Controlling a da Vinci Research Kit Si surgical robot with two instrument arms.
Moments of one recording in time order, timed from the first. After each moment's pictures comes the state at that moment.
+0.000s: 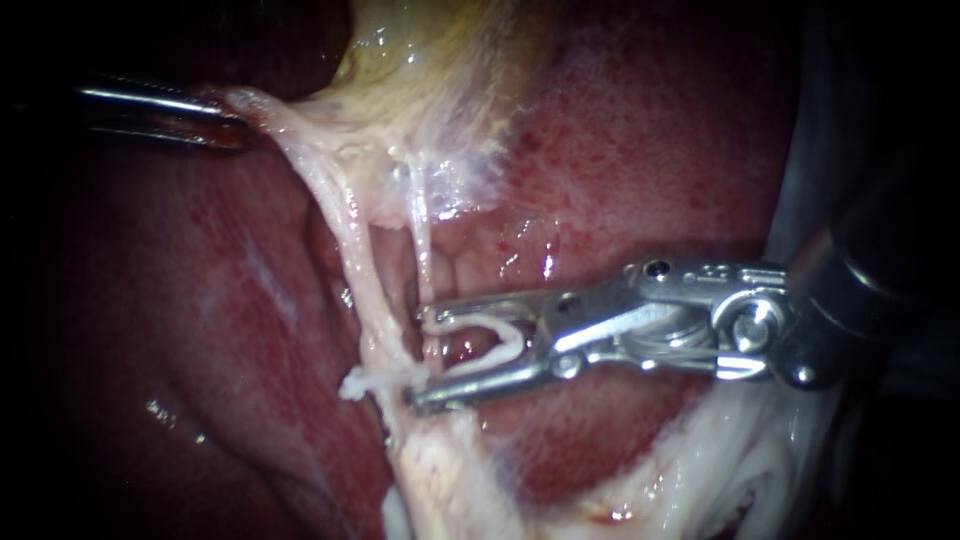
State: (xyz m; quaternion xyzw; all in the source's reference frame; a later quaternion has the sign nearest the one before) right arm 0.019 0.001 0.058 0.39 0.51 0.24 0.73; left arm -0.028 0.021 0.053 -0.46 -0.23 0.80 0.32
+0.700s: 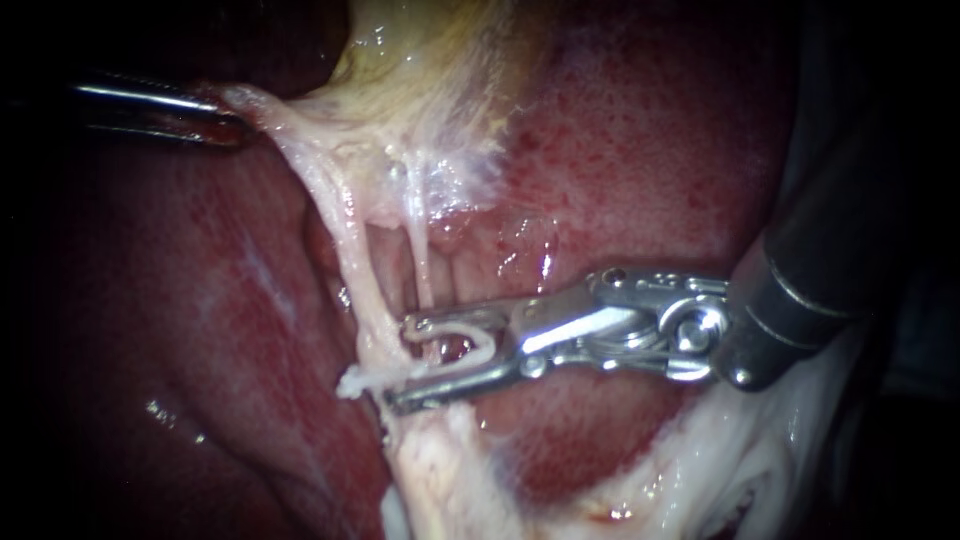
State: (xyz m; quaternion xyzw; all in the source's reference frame) right arm 0.021 0.000 0.063 0.40 0.50 0.25 0.73; left arm -0.027 0.021 0.053 -0.46 -0.23 0.80 0.32
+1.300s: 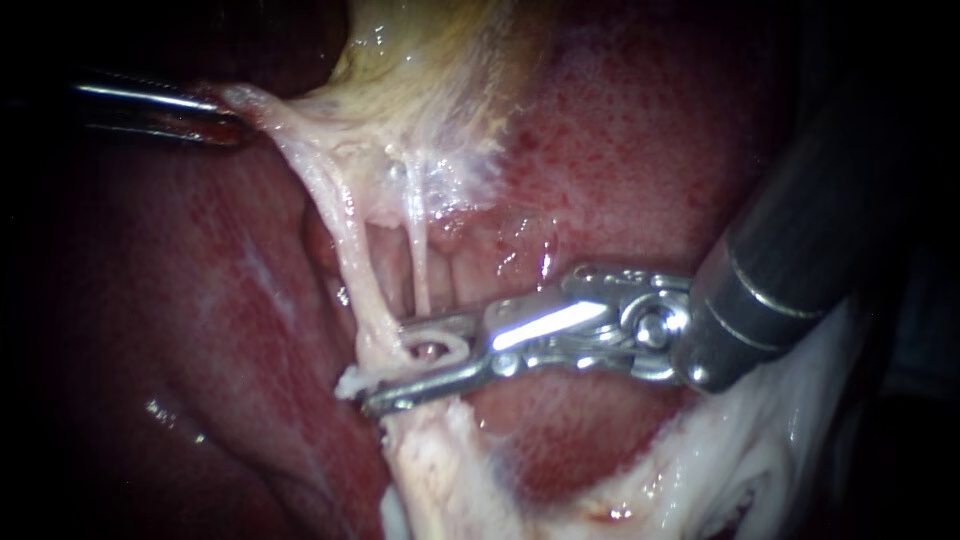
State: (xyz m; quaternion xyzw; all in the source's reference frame) right arm 0.022 0.001 0.062 0.46 0.47 0.29 0.69; left arm -0.027 0.021 0.053 -0.46 -0.23 0.80 0.32
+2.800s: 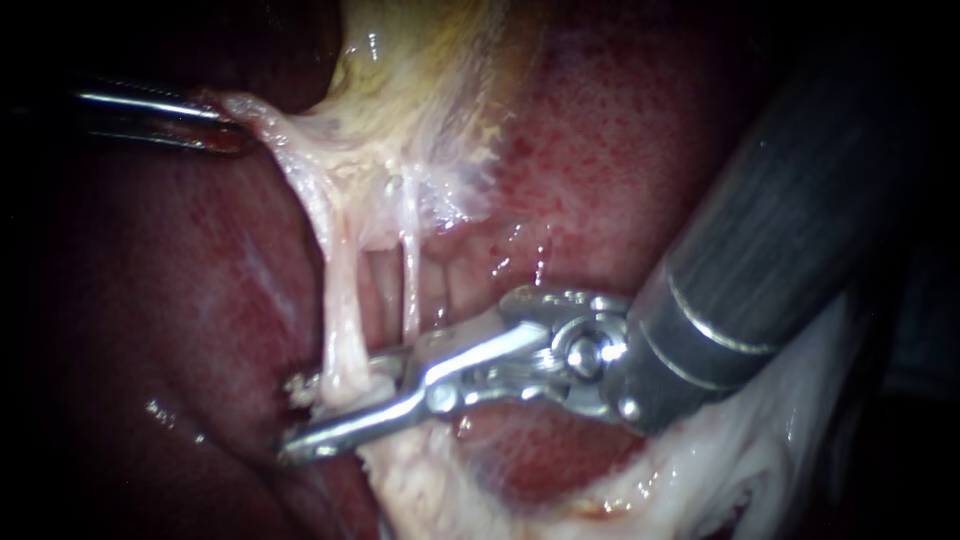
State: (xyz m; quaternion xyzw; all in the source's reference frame) right arm 0.028 -0.001 0.056 0.54 0.52 0.25 0.62; left arm -0.027 0.021 0.053 -0.46 -0.23 0.80 0.32
